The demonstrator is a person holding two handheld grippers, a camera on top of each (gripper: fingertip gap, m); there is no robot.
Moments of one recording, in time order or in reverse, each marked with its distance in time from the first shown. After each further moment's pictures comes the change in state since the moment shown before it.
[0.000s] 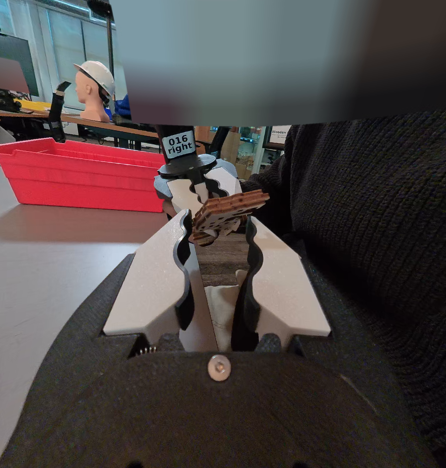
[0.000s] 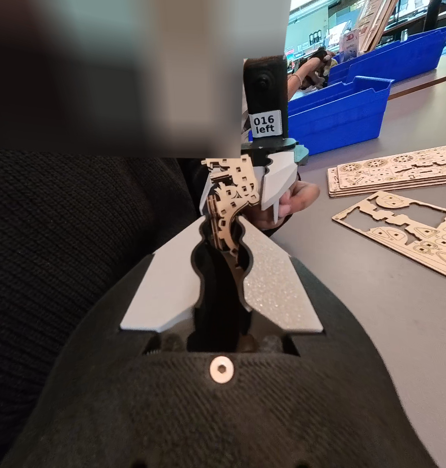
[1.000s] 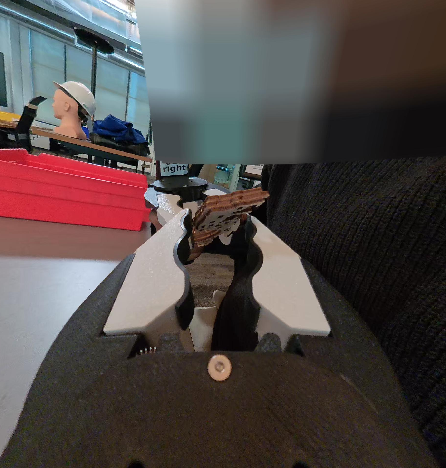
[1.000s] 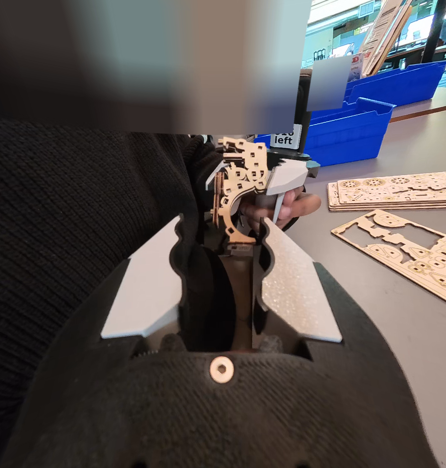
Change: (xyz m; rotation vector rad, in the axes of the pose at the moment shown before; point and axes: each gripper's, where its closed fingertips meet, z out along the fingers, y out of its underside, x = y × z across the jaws) left arm 0.008 -0.018 -0.007 0.121 0.094 -0.100; right arm -0.009 -0.004 0.001 0.016 -0.011 -0.094
